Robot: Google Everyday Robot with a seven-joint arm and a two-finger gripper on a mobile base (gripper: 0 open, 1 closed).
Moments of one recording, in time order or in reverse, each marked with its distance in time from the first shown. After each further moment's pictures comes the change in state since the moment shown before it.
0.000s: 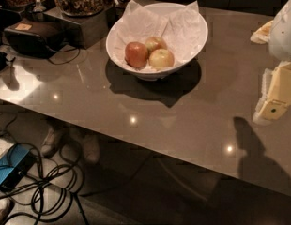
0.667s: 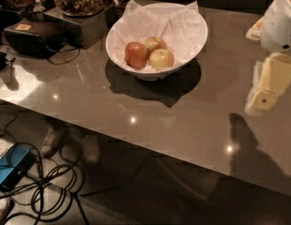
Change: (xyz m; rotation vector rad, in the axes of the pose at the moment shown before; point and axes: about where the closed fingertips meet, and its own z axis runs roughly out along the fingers) arm -0.012 -0.009 0.002 -0.020 0.011 0.024
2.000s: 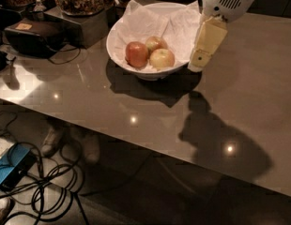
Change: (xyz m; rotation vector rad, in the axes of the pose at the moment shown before) arm -0.092 -0.068 0.023 -0.039 -0.054 0.057
